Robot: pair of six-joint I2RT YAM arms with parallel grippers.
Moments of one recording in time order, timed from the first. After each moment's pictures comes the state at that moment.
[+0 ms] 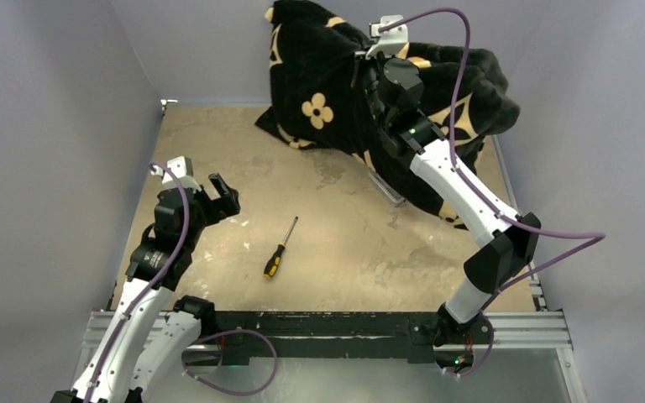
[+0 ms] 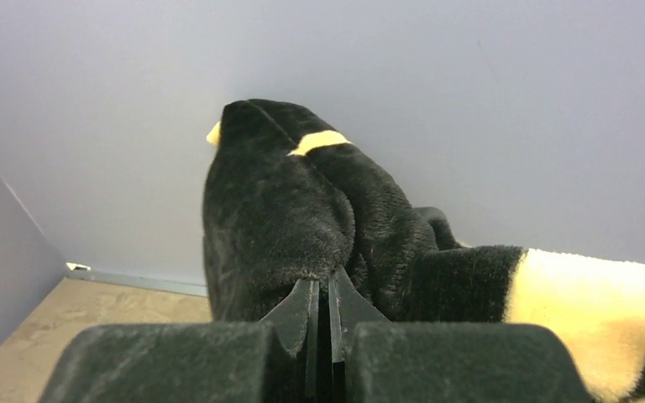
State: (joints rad) left arm -0.26 0.65 0.75 -0.51 -0.24 -0.49; right arm 0.59 1.66 1.76 0.09 0.42 0.00
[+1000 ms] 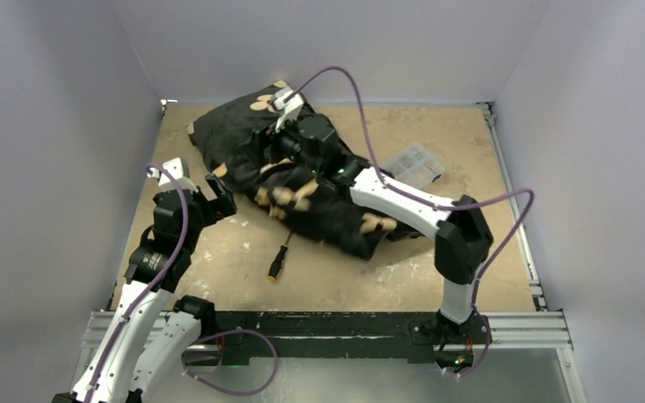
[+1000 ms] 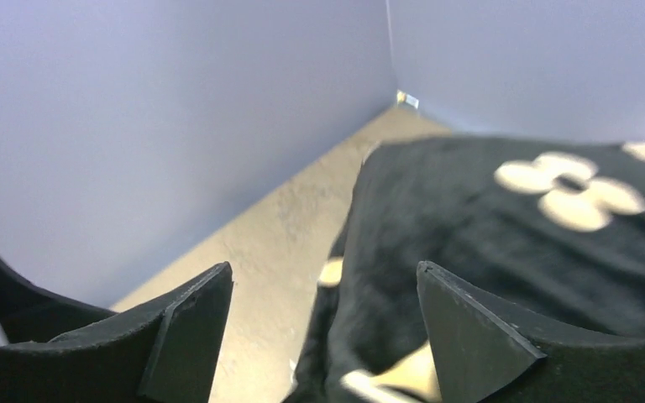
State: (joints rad) left arm -0.26 0.63 0.75 -0.53 -0.30 -0.49; right arm 0.88 1.85 1.61 0.22 -0.02 0.23
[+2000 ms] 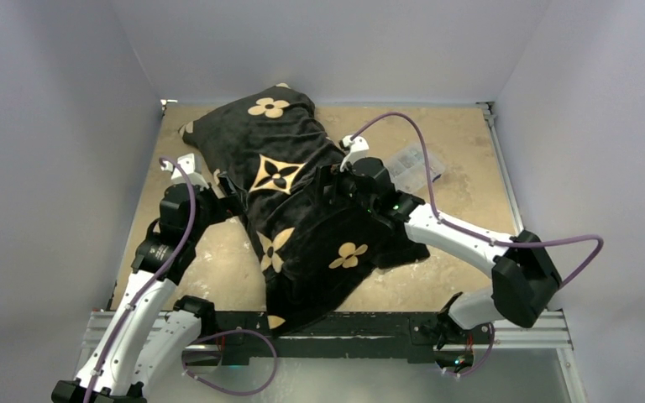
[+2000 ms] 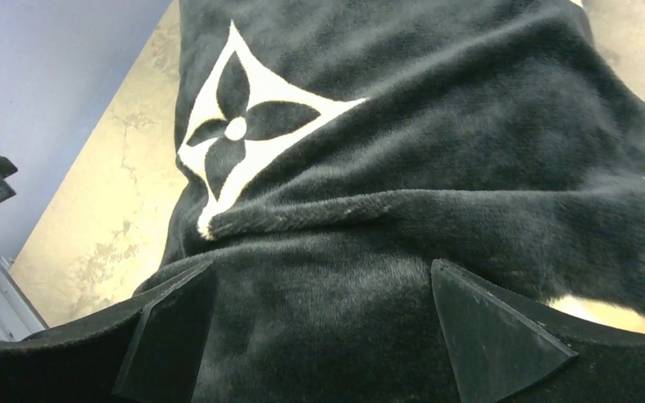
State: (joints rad) left arm -0.26 0.69 0.74 -0.46 -0.14 -0.49; right arm 0.78 1.42 0.97 0.09 0.08 0.46
